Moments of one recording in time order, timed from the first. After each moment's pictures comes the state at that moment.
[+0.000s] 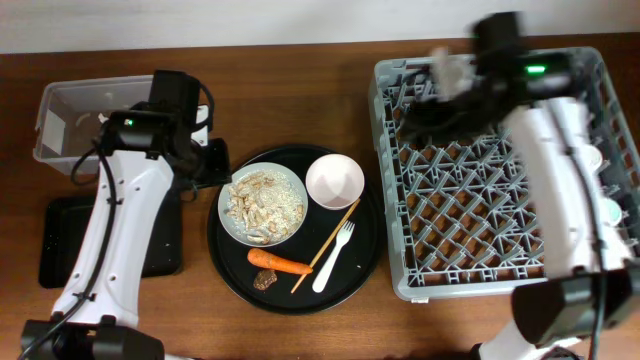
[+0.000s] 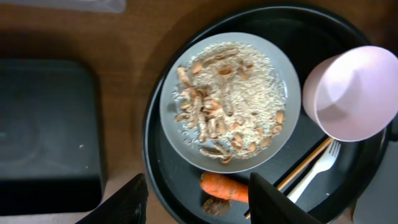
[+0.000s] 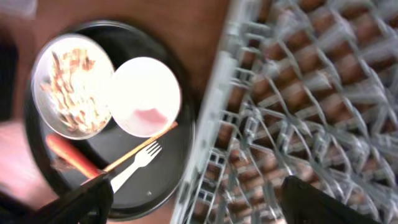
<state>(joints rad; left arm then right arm) -0.11 1.62 1.57 -1.26 0.05 -0.25 0.16 1.79 1.91 -1.34 -0.27 -0.11</state>
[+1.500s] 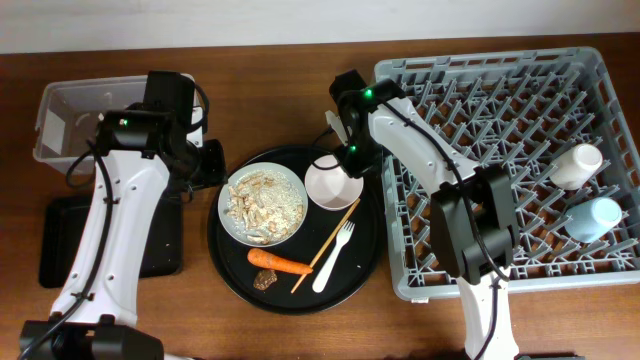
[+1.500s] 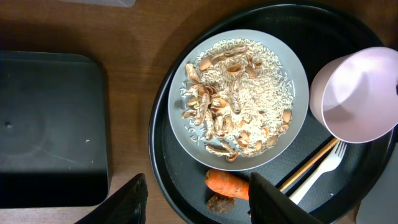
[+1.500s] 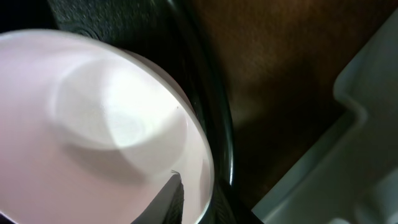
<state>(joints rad) -0.10 1.62 1.57 -1.28 0.04 -0.25 0.43 2.25 1.89 -1.19 -0.05 -0.10</state>
